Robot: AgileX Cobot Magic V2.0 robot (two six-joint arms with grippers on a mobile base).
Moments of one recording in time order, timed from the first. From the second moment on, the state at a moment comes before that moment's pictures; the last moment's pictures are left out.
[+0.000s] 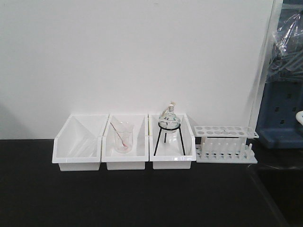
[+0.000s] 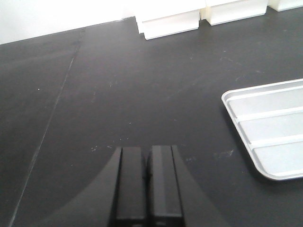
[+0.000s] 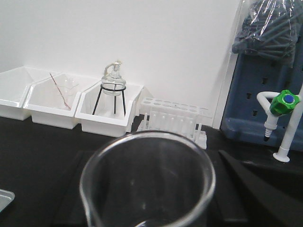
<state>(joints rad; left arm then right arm) -0.06 -0.02 0.03 0.11 0.39 0.02 0.51 -0.01 -0.34 -0.64 0.58 0.48</state>
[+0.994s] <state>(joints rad) -0.06 -0.02 0.03 0.11 0.39 0.02 0.51 0.27 -0.34 -0.65 0.19 0.52</state>
